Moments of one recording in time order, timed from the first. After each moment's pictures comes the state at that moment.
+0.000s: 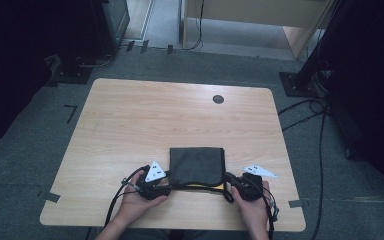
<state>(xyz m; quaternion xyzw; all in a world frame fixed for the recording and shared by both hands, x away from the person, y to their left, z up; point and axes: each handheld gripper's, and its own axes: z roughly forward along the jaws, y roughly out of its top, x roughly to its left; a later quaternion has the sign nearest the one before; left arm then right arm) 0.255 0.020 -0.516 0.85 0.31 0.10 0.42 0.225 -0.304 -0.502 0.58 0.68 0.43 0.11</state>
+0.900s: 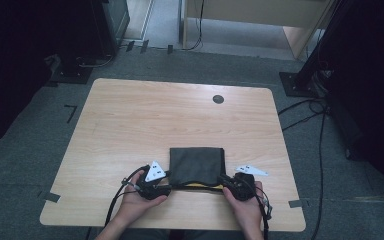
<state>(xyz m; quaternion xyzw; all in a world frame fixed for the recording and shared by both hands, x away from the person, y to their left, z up) 0.256 0.020 -0.516 0.85 0.31 0.10 0.42 0.229 -0.285 -0.510 0.58 0.70 0.40 0.10</state>
